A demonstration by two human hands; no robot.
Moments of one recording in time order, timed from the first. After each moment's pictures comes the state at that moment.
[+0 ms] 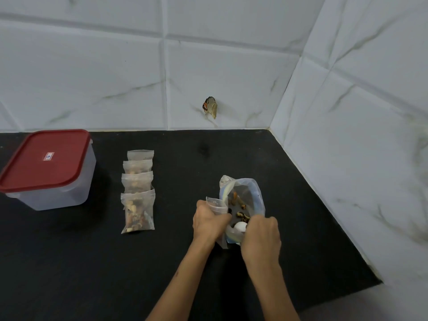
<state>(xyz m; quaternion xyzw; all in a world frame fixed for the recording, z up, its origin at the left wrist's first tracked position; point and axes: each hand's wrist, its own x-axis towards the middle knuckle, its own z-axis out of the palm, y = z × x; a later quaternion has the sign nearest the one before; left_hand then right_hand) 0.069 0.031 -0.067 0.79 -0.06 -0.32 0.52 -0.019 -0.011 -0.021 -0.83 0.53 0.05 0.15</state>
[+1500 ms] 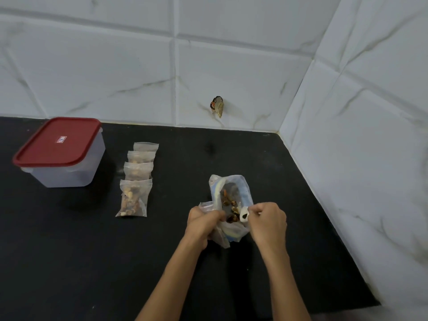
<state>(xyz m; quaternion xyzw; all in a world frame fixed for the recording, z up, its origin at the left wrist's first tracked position) 0.049 0.021 -0.080 0.65 0.06 -0.38 0.65 -0.036 -0.078 -0.041 -0.83 0.45 -0.11 0.30</state>
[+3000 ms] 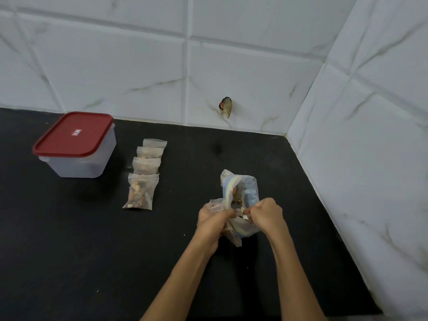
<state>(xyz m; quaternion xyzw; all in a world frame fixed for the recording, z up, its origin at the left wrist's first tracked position) 0.026 0.017 -0.075 0.57 0.07 -0.37 0.73 -0.020 -0.110 -0.050 -0.79 0.46 0.02 0.40</state>
